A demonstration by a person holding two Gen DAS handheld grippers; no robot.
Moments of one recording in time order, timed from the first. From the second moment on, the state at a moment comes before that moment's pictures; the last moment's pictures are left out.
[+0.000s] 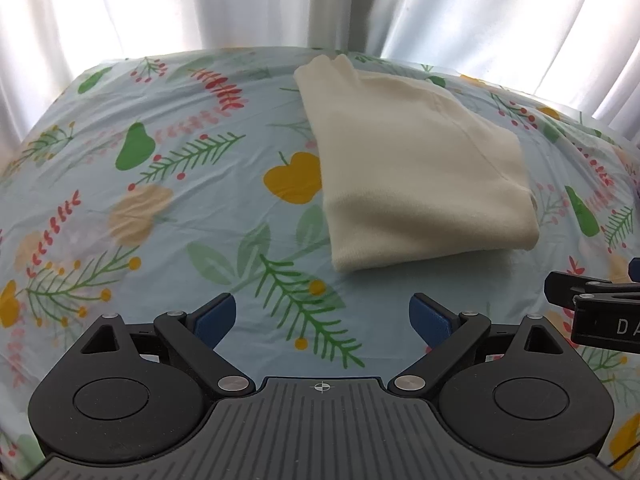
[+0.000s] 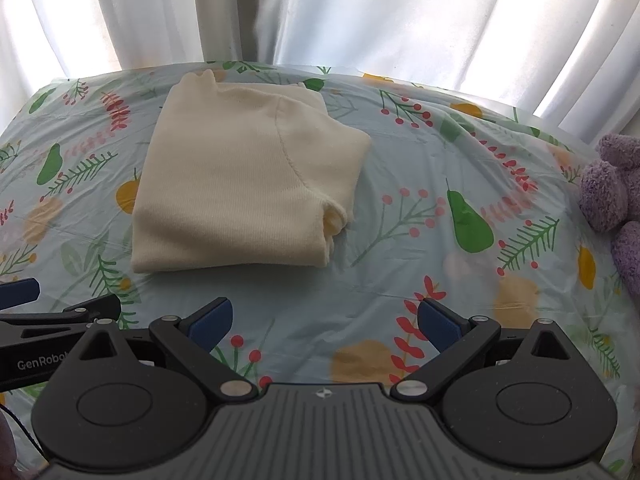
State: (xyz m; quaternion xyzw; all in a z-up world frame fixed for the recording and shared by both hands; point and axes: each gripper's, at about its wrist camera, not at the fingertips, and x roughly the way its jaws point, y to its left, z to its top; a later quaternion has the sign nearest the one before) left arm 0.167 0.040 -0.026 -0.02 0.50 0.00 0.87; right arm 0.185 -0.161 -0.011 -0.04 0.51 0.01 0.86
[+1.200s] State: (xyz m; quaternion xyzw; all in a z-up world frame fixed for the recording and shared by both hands) left arm 0.171 0.043 -0.030 -0.02 0.51 0.00 0.86; right arm 0.186 -0.158 -0.011 -0.04 0.51 0.02 0.86
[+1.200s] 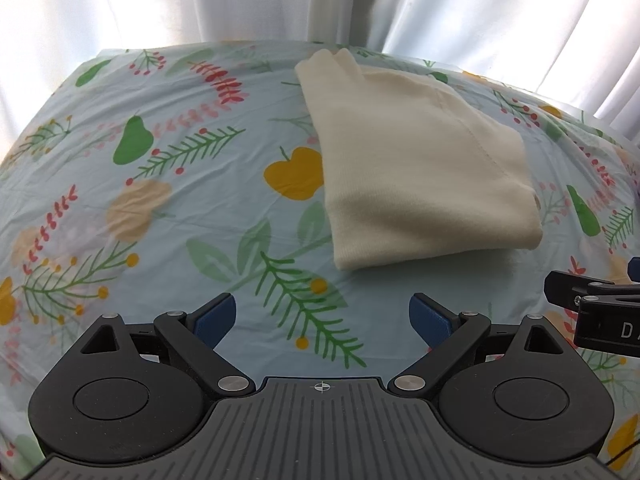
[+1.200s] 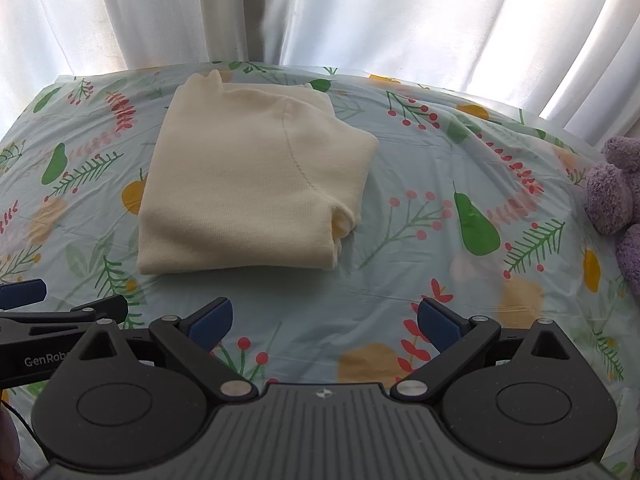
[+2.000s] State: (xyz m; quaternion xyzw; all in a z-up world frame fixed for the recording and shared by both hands) left arm 0.172 0.045 -0.030 -0.03 0.51 0.00 0.86; right arm 0.187 -0.156 -0.010 -0.04 0.51 0.02 0.86
